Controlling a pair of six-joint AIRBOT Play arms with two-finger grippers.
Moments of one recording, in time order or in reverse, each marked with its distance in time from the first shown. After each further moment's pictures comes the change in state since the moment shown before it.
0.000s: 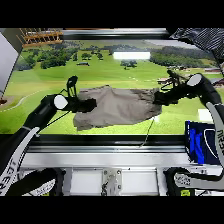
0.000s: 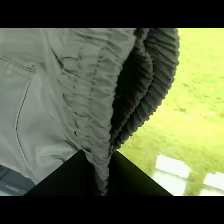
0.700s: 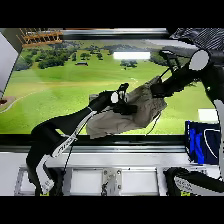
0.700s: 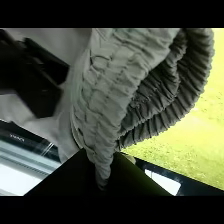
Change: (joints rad) left arm -0.350 -0.672 0.612 -0.079 -0.080 0.000; right arm 0.258 0.112 0.309 -0.220 0.301 0.149
